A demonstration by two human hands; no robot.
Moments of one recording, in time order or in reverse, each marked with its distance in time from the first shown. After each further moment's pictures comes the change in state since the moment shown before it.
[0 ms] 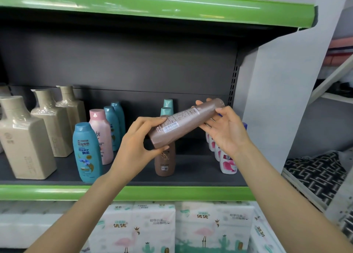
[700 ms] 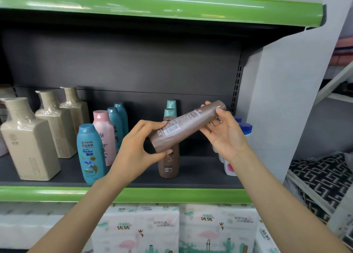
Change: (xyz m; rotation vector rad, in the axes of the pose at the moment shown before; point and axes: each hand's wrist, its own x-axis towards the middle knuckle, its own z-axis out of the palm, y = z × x) left_hand -0.002 -0.002 -0.008 -0.011 -0.031 0.001; right_hand 0.003 0.015 0.001 0.092 0.063 0.022
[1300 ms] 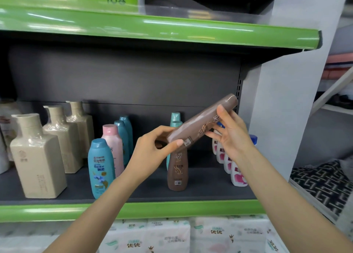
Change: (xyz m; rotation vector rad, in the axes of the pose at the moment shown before) left_hand 0.025 -0.004 -0.010 -0.340 -0.072 -0.243; right_hand 0.007 -0.007 0.033 -0.390 0.154 -0.216
